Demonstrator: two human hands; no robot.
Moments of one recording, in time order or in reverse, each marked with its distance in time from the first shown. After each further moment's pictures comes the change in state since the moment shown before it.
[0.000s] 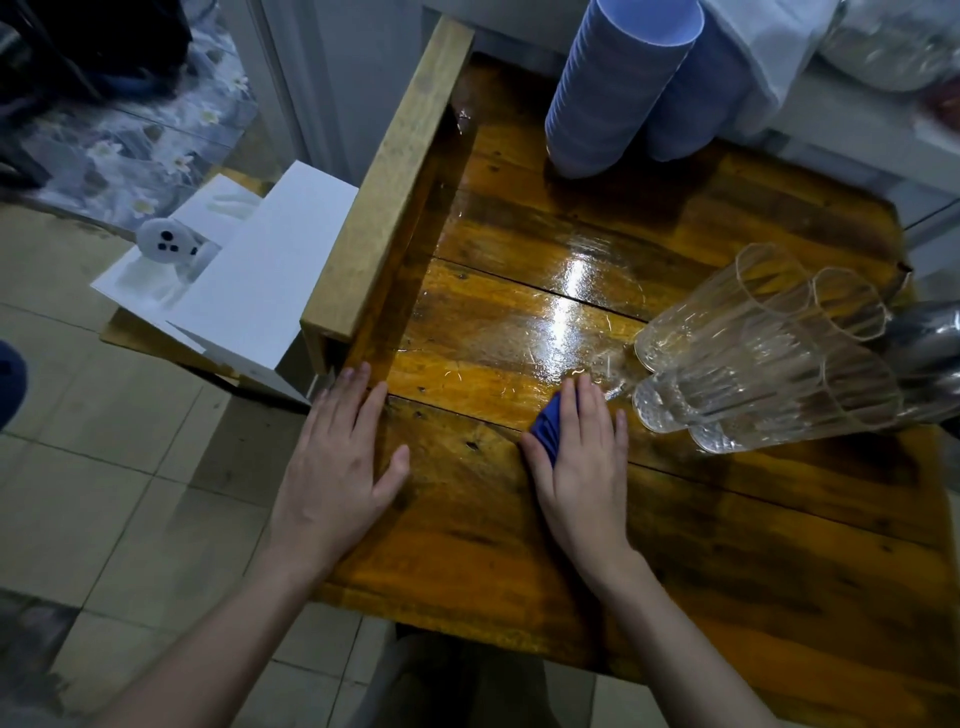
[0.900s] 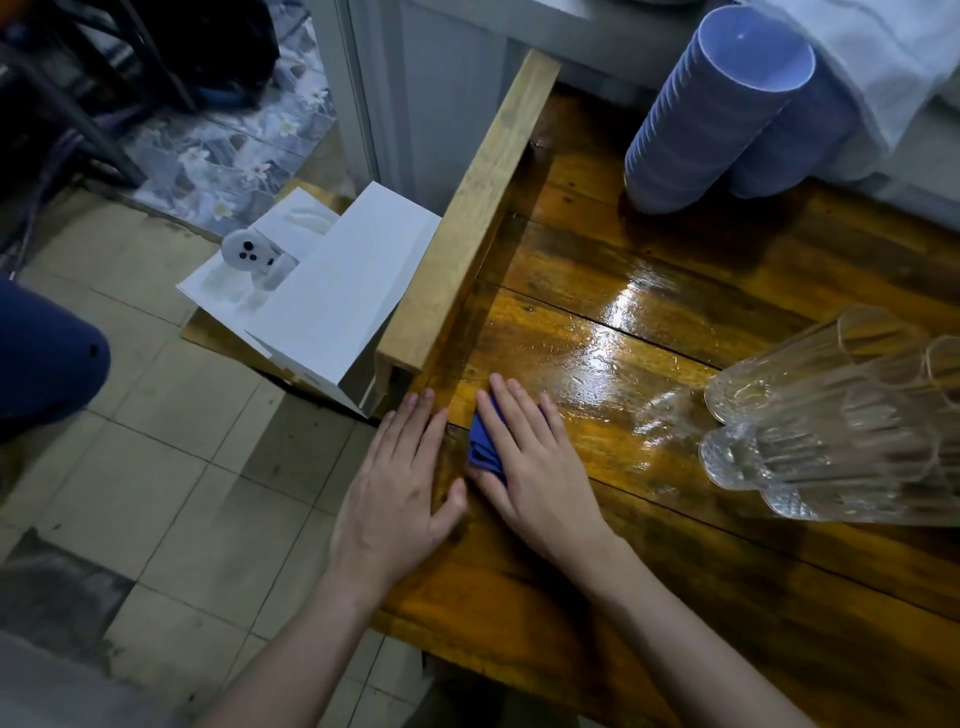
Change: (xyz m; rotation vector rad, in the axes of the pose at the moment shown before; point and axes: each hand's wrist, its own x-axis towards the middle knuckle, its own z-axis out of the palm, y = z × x) left_hand 0.002 0.004 -0.004 0.008 -0.007 -0.016; right_hand 0.042 -0.069 0.012 -0.092 -0.158 -0.527
